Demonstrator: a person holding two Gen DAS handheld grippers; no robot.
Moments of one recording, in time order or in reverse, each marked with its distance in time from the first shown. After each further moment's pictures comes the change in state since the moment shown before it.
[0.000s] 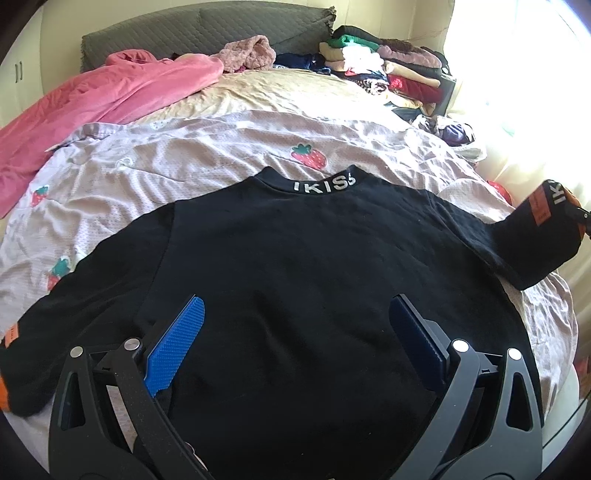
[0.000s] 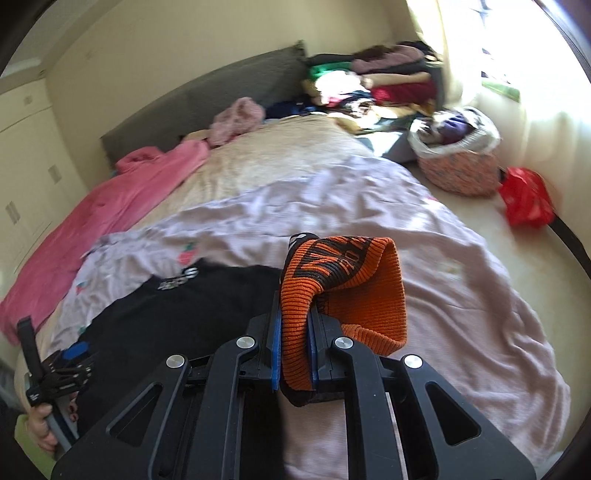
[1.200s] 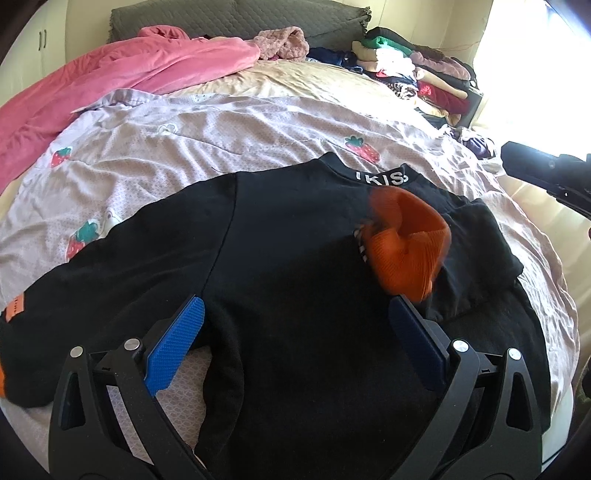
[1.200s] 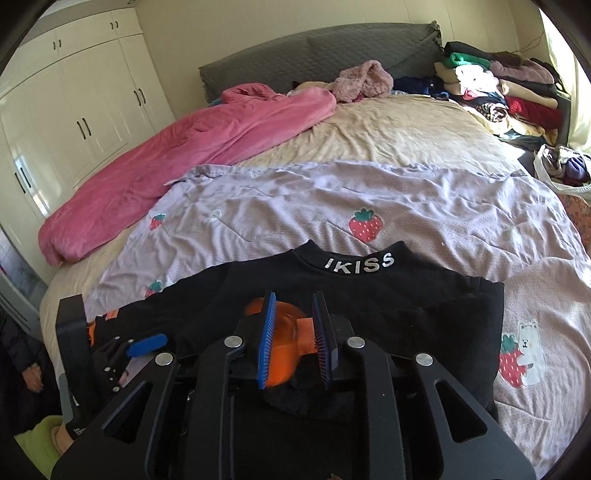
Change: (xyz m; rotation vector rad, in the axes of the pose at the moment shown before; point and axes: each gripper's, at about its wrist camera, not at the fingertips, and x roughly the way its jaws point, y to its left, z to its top) left arm 0.003 0.061 -0.017 -0.103 0.028 0.023; right arm 0.101 0.233 -0.005 -0.268 0.146 0.271
